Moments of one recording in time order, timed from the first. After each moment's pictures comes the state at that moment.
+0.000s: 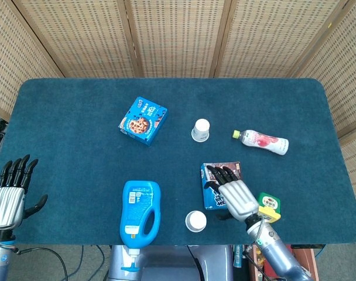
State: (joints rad) left arm -0.09 -1.27 -0.06 -1.61 1.56 1.59 0.19; right arm 0.57 -1.24 0.08 -2.14 -1.12 1.15 -0.52
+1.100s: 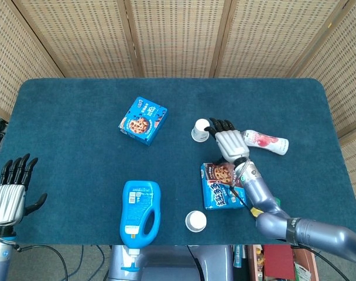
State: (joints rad) left arm -0.10 -1.29 -0.08 -1.57 1.51 1.54 0.18; right arm 0.90 -1.41 0.29 -1.56 -0.74 0.89 -0.47
